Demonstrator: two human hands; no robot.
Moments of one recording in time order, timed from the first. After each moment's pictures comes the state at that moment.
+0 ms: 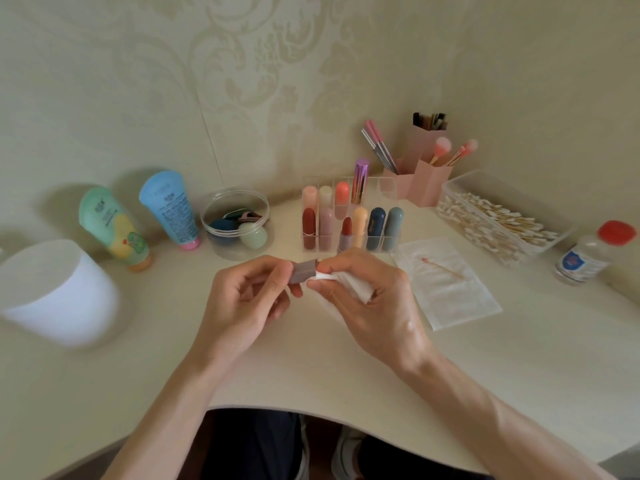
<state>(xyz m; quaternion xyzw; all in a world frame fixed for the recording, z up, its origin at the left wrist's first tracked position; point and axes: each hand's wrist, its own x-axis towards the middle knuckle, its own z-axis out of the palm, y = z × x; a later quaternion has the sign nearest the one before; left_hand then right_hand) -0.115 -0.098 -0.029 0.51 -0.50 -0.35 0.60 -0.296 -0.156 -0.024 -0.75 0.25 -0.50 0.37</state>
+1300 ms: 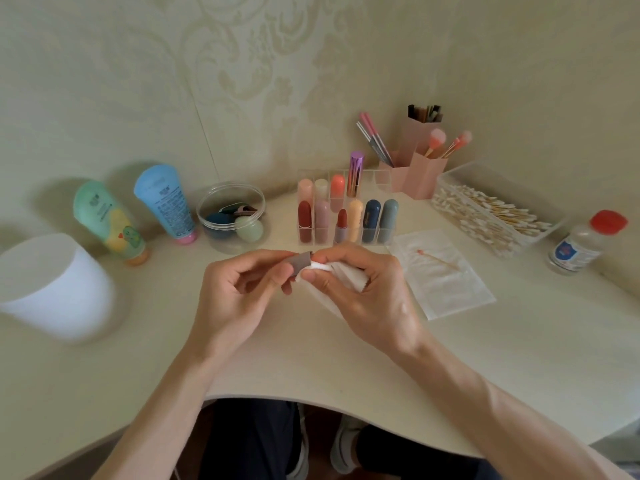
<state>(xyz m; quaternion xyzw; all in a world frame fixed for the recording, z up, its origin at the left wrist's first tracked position) -0.112 -0.098 -0.030 0.52 -0.55 -0.29 0.59 -0.297 -0.157 -0.025 -0.73 0.27 -0.47 0.42</state>
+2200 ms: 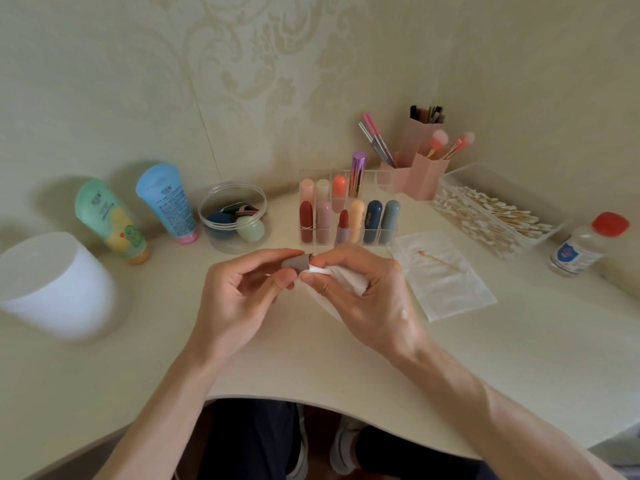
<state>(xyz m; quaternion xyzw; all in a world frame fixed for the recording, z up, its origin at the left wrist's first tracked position) -0.112 -0.097 -0.032 0.51 -0.54 -0.32 0.59 -0.296 -0.157 -0.029 -0.74 0.27 -0.49 0.37</state>
